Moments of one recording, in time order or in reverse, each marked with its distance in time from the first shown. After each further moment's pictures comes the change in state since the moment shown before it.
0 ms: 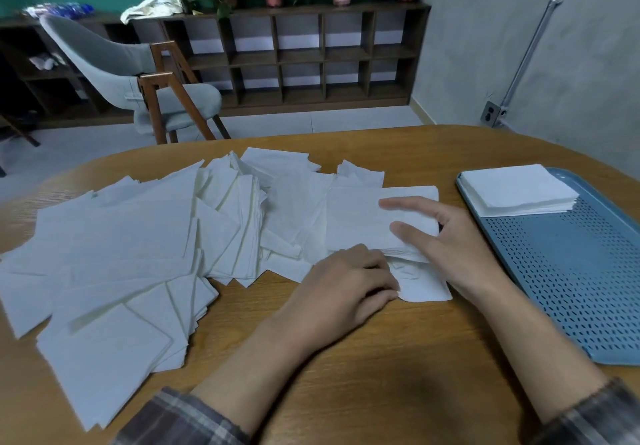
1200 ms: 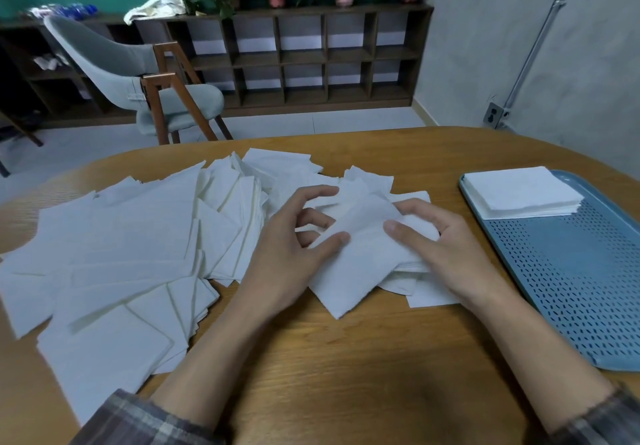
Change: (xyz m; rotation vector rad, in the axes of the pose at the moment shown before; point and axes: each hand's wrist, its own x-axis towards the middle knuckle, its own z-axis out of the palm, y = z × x) left_hand -0.004 -0.007 -0.056 -0.585 0.364 -0.528; right_hand -0.006 -0.009 0.010 0.154 -0.019 0.092
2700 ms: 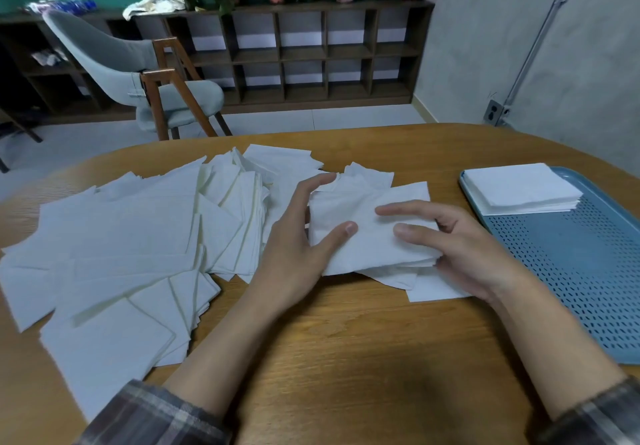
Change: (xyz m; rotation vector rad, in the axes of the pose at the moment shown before) left_hand 0.002 -0.011 0.011 0.039 0.011 0.072; right_hand 0.001 -0.005 -0.018 0.173 -0.276 0.051
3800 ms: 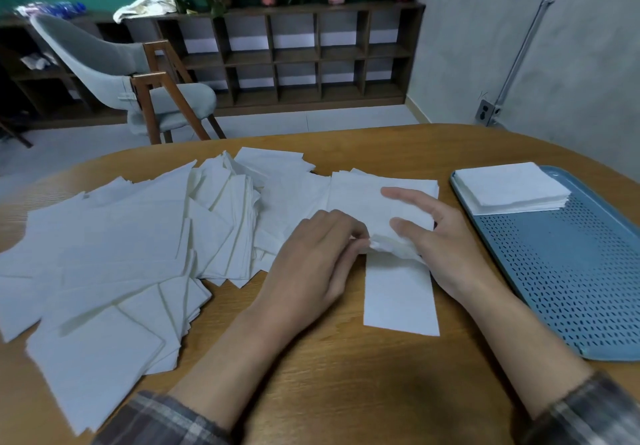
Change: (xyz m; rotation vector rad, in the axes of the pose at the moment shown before) left_hand -0.005 -0.008 0.021 0.492 -0.003 0.594; right_hand 0.014 0.025 0.006 -0.190 0.393 -0.097
